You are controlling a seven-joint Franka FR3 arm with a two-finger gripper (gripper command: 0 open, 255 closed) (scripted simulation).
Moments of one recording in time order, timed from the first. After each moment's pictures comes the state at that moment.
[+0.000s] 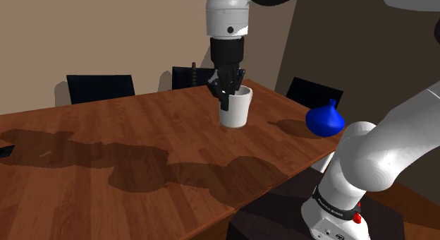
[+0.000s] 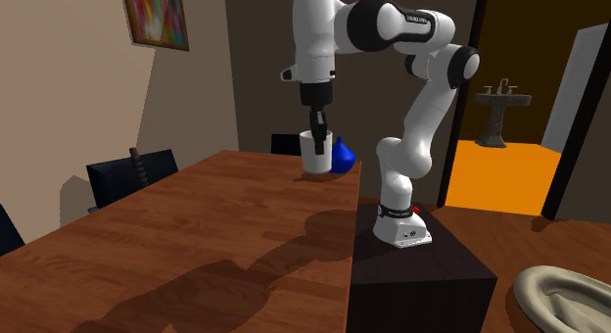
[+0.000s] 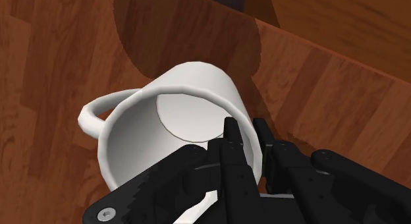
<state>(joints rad) 0.11 -0.45 0.39 -2.06 0.14 1.55 0.42</state>
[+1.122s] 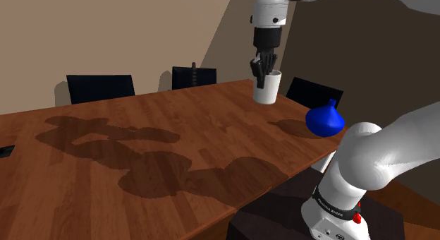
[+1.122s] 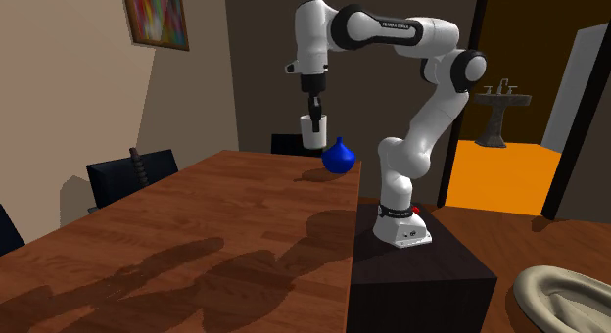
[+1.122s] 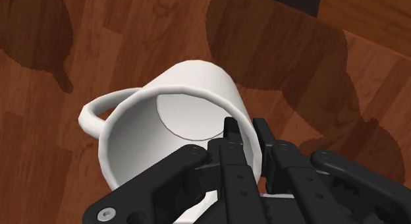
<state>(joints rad) 0.04 -0.64 0.12 -2.18 0.02 1.47 0.10</state>
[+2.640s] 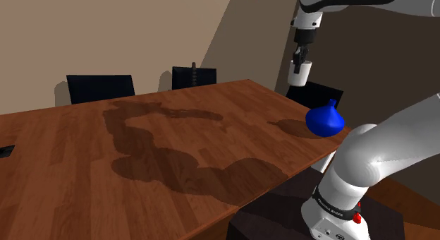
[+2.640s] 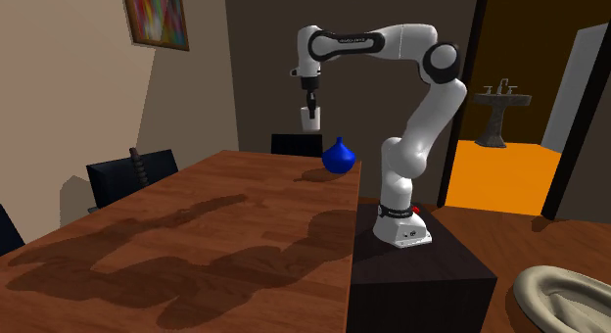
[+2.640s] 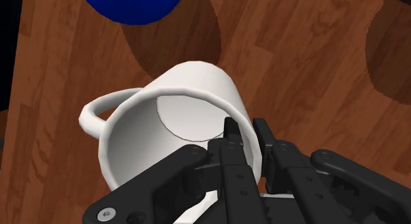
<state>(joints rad) -0.12 -0.53 -0.36 -2.08 -0.26 1.55 -0.46</state>
